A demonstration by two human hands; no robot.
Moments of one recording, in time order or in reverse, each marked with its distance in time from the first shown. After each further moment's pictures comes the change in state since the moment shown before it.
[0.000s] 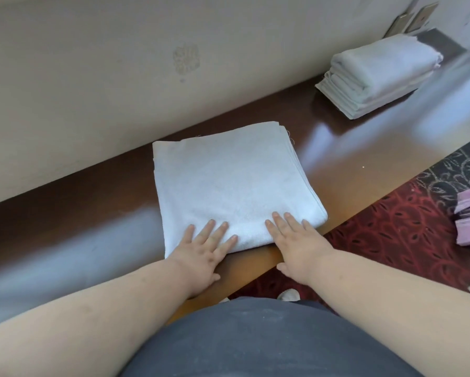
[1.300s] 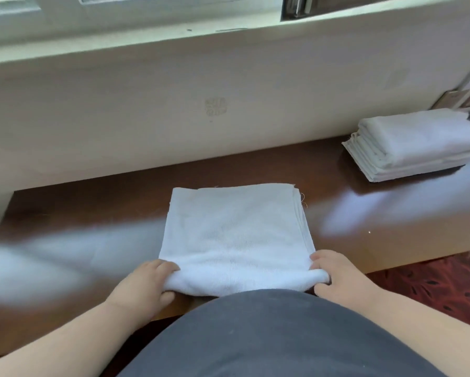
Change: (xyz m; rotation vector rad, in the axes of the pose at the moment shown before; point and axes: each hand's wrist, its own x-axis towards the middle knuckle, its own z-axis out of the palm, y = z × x) left_hand -0.069 0.047 -0.012 -0.581 0.286 -0.649; right_hand -0.015 0.172 0.007 0.675 0.228 -0.255
